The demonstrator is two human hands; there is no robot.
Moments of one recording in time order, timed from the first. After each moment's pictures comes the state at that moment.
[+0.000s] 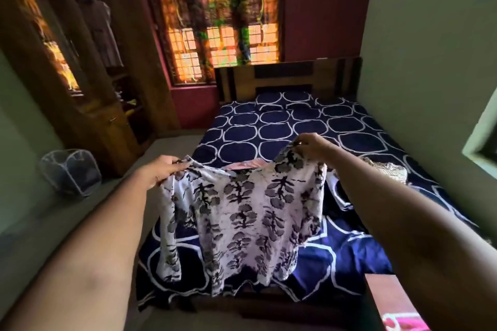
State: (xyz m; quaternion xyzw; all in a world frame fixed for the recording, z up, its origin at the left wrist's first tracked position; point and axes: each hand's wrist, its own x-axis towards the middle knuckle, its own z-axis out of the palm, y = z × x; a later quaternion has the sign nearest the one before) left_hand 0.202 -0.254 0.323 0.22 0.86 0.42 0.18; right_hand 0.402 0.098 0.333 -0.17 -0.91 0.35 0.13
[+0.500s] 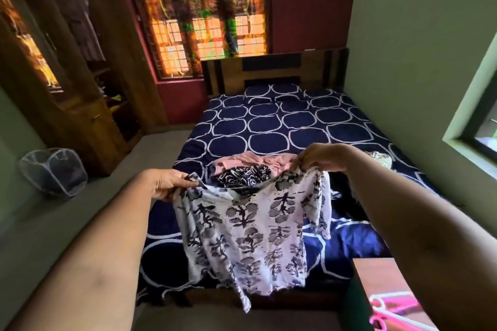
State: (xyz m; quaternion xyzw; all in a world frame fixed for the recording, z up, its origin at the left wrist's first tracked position) left_hand 0.236 -0.235 0.303 0.17 0.78 0.39 0.46; right_hand 0.447 0.120 0.311 -0.16 -0.83 0.52 -0.11
